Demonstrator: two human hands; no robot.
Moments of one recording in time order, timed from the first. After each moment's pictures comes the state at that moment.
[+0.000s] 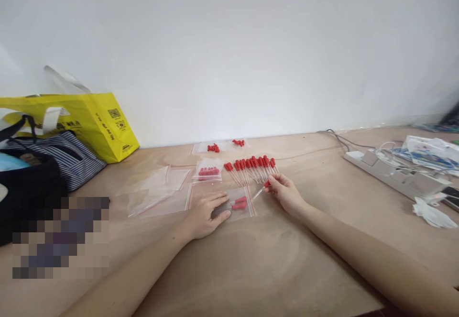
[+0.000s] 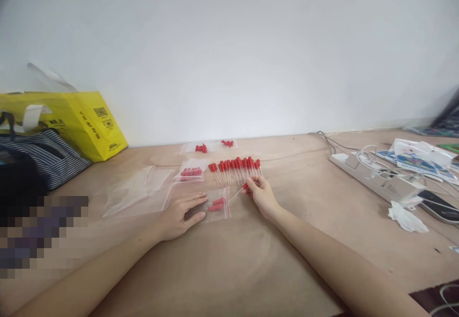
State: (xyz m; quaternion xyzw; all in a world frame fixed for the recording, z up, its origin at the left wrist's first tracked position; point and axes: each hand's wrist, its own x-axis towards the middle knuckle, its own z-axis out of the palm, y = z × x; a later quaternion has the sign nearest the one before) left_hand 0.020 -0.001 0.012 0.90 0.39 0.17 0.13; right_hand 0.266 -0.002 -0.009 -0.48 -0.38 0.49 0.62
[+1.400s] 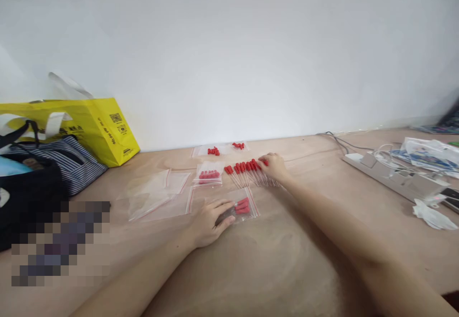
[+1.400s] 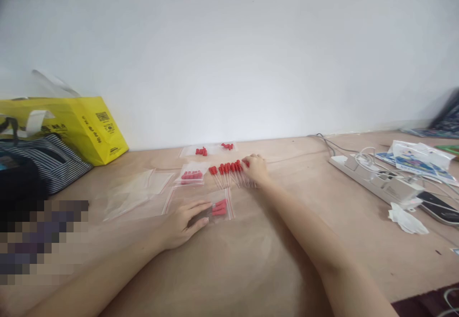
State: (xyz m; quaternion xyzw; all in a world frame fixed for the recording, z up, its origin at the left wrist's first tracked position) left_hand 0.026 -0.009 0.015 0.91 0.35 0.17 0.12; right_hand 0.287 0.086 0.010 -0.65 -0.67 0.04 0.35
